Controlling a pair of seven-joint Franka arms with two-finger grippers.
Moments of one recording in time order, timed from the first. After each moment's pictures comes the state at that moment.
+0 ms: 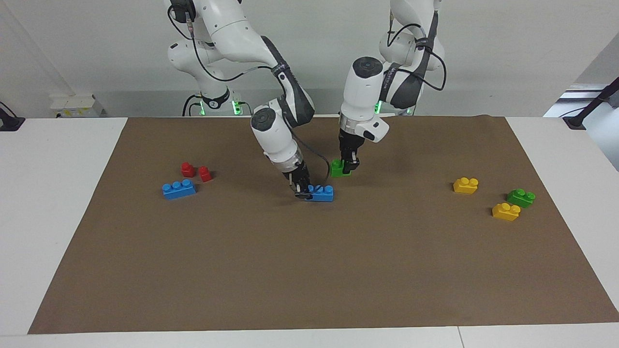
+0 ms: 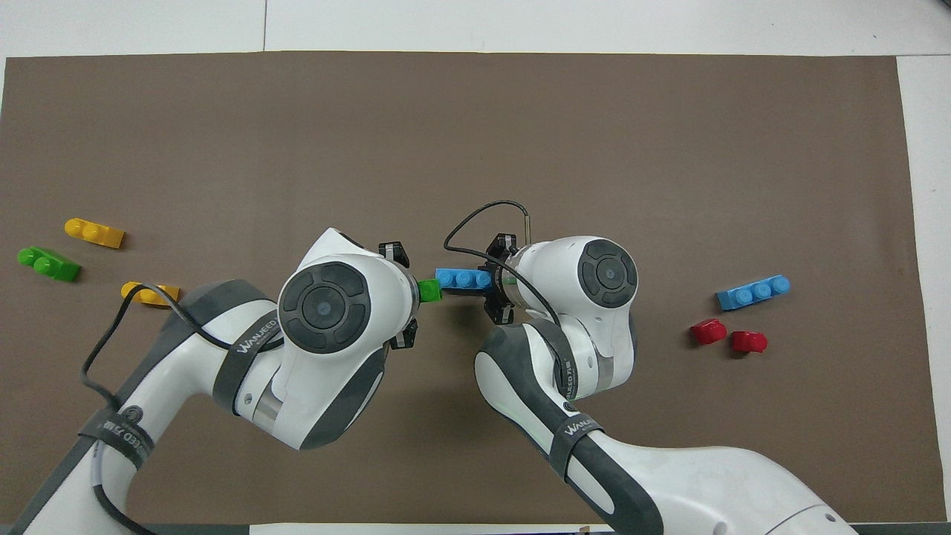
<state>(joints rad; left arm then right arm) -0.62 0.07 -0.02 -2.08 0.03 2.27 -2.26 0.58 0.35 0.00 -2.03 0.48 2.61 1.82</state>
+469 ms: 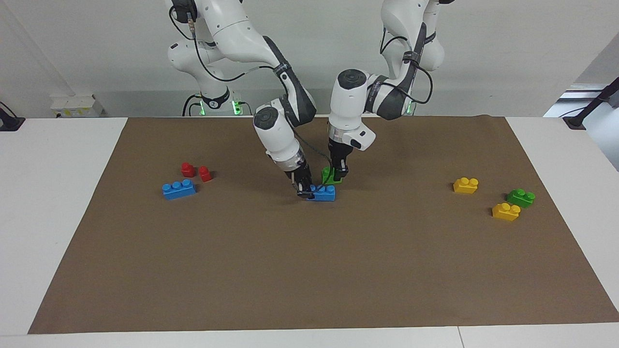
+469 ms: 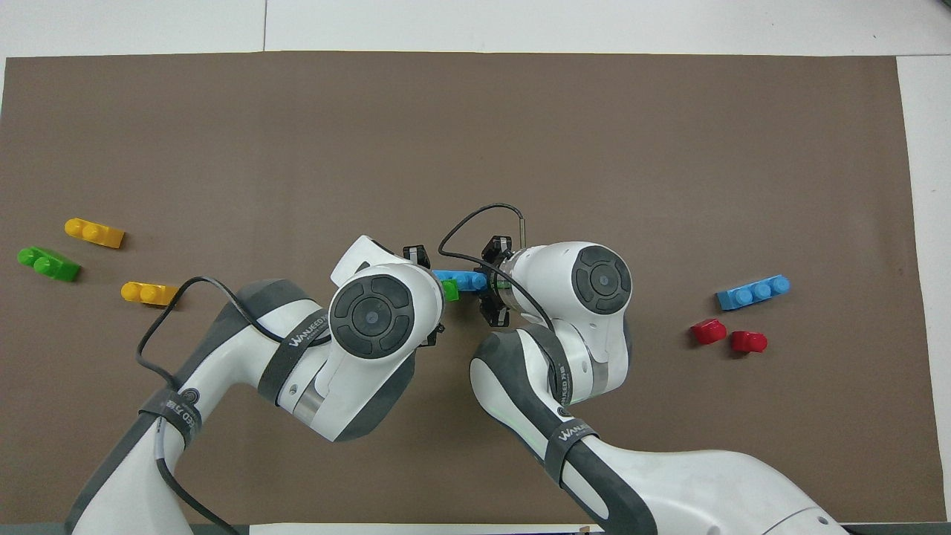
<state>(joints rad) -0.66 0.13 -0.02 -2.08 0.06 2.35 -2.31 0.59 0.35 0.00 -2.03 0.48 2.62 1.82</state>
